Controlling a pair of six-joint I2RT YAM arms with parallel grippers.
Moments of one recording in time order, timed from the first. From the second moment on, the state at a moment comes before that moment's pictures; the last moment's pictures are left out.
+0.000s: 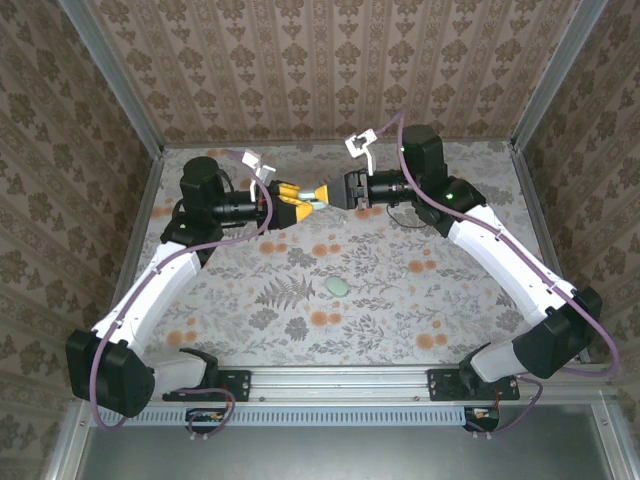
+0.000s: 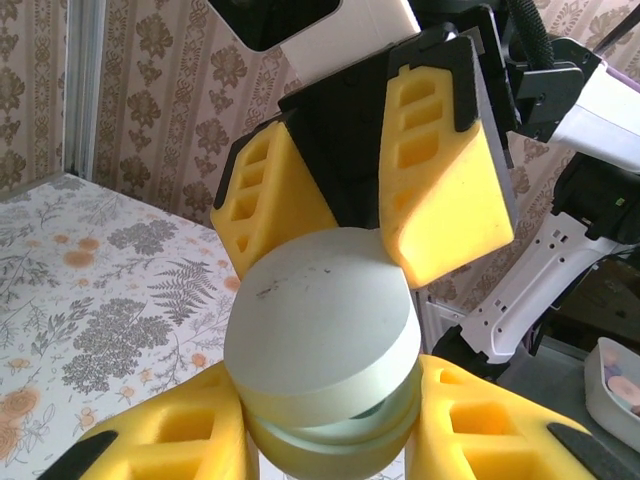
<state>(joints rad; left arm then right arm) -0.40 1.21 1.05 0.05 1.16 -0.24 0.50 1.44 1.46 -0.33 -0.82 0.51</state>
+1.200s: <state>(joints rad) -0.40 1.22 1.02 0.07 1.17 -0.24 0.48 1.34 1.30 -0.27 -0.71 0.49</state>
